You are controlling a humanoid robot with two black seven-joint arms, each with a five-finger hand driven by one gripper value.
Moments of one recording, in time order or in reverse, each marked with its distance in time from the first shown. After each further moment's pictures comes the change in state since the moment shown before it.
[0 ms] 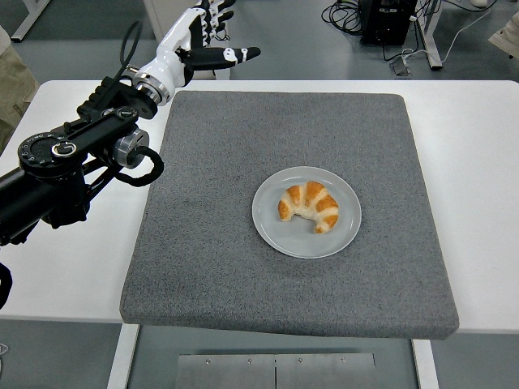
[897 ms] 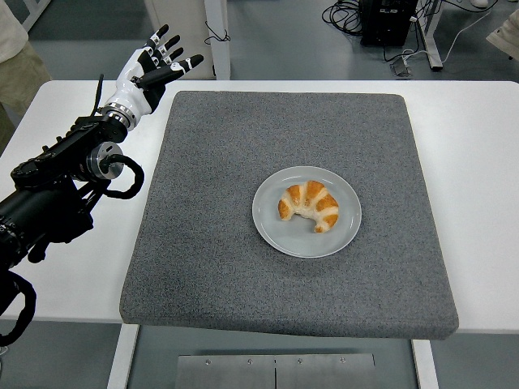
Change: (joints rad) left arm 0.075 -0.099 -0.135 0.366 -0.228 -0.250 -0.002; right arm -0.023 0.000 0.008 -0.036 0.000 -0.004 0.000
